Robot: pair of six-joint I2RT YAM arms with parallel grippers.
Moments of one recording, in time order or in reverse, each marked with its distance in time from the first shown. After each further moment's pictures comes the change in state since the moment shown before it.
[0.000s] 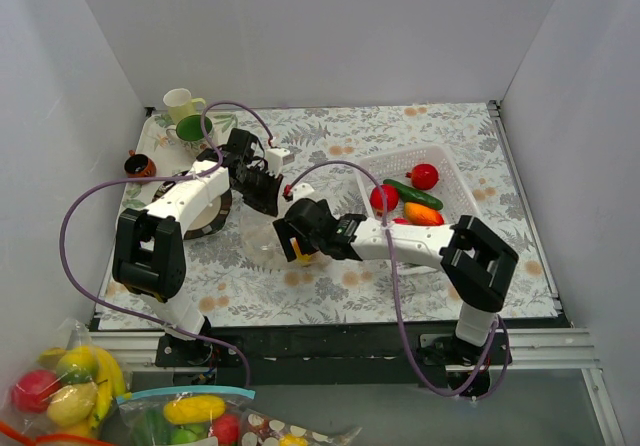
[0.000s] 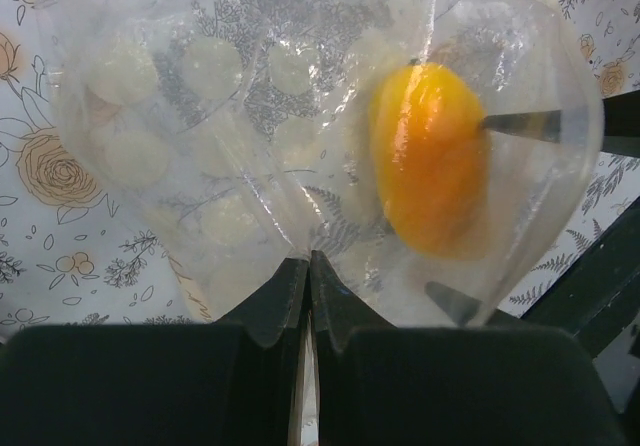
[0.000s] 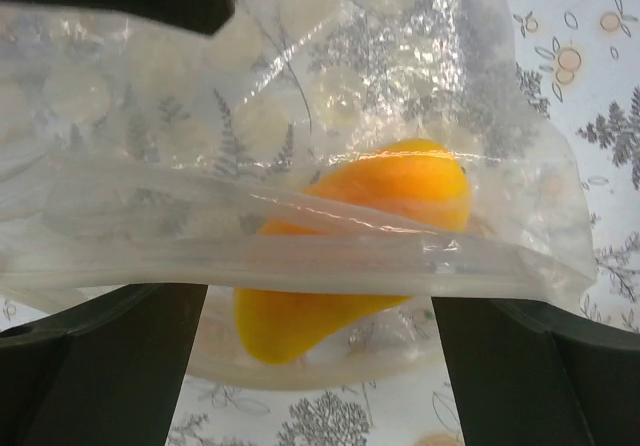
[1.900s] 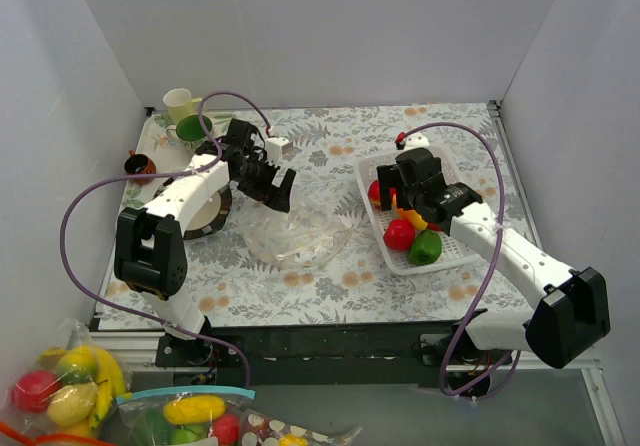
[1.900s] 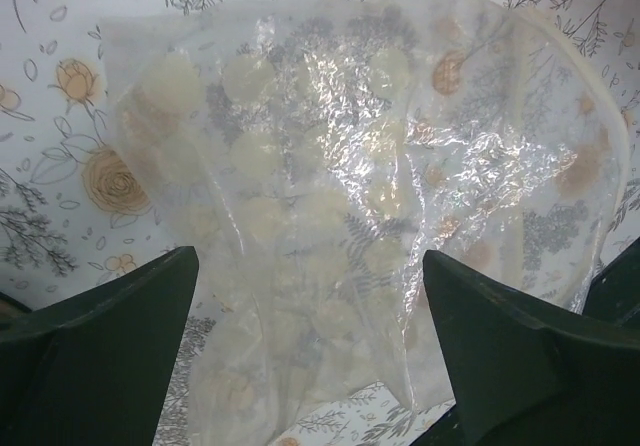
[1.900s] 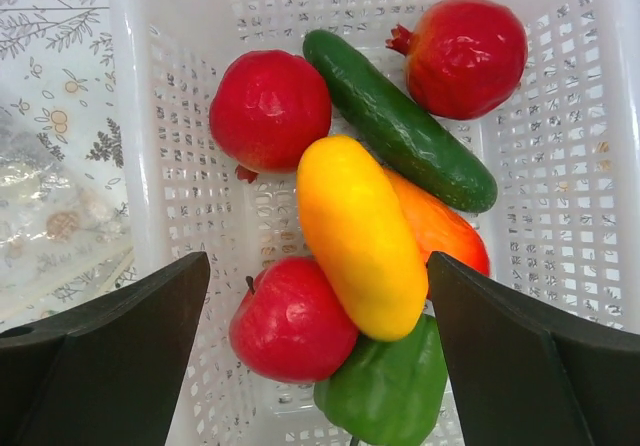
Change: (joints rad) left arm 0.002 0.017 0.058 0.000 -0.053 -0.031; right arm -0.528 -0.471 -0.157 -0.234 0.049 -0.227
